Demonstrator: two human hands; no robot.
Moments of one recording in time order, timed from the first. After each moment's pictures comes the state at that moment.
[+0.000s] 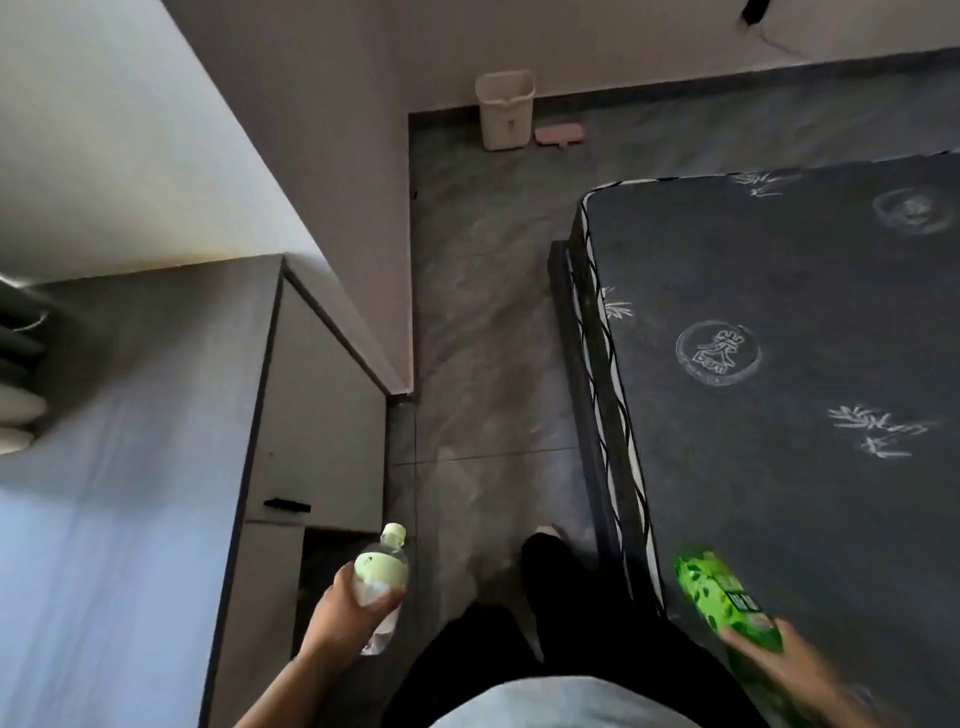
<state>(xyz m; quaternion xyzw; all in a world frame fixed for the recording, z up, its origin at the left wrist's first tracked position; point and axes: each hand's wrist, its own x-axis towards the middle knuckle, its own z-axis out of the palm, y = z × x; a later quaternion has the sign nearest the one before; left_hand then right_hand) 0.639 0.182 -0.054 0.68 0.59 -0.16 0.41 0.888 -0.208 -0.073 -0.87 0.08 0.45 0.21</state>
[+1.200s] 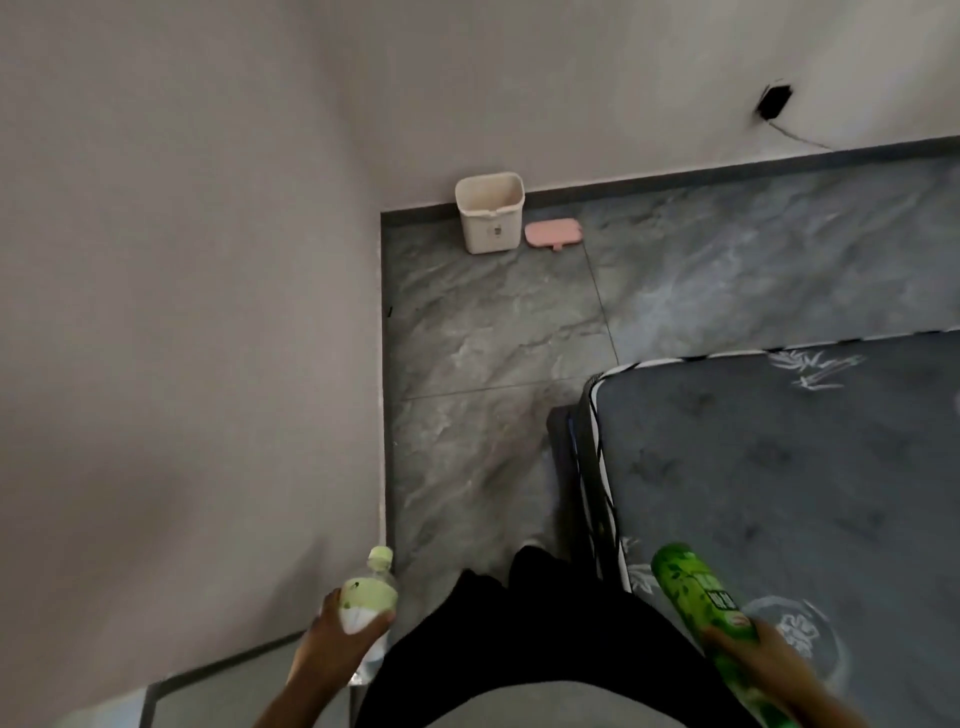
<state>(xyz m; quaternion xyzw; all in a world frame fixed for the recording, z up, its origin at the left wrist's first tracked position) 1.083 0.495 -0.059 0.66 0.60 -0.16 0.43 1.334 0.135 -0.054 -0.86 0.13 0.44 0.22</state>
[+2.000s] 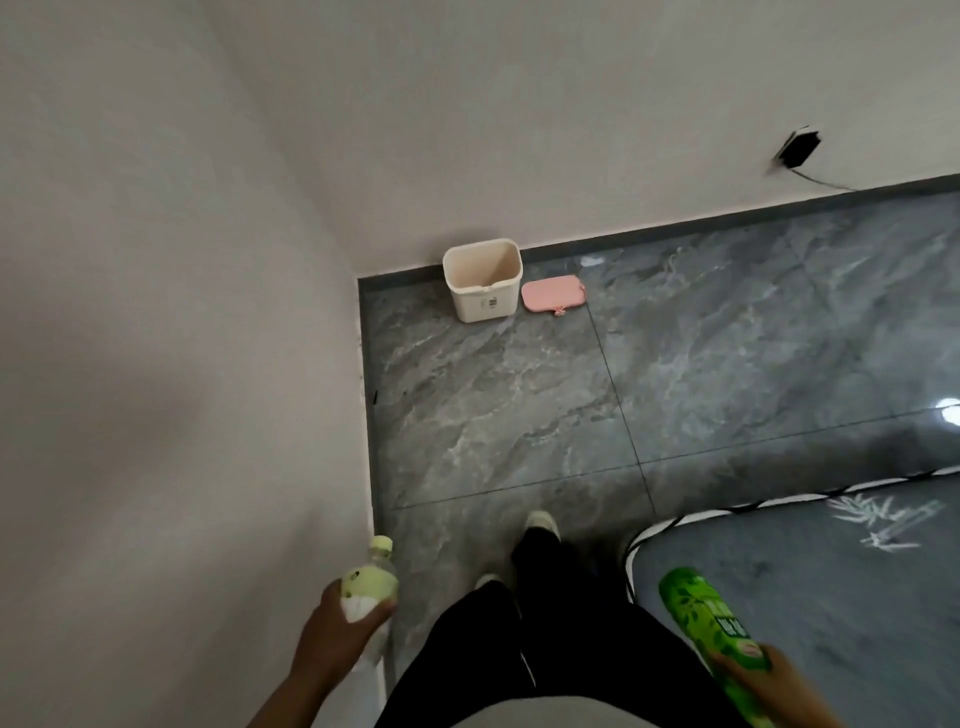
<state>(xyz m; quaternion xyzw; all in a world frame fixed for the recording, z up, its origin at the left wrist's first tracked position) 1.387 0.736 -0.044 0.66 0.58 -0.19 0.44 1.593 0.344 -0.044 -0.83 0.20 0.46 0.25</state>
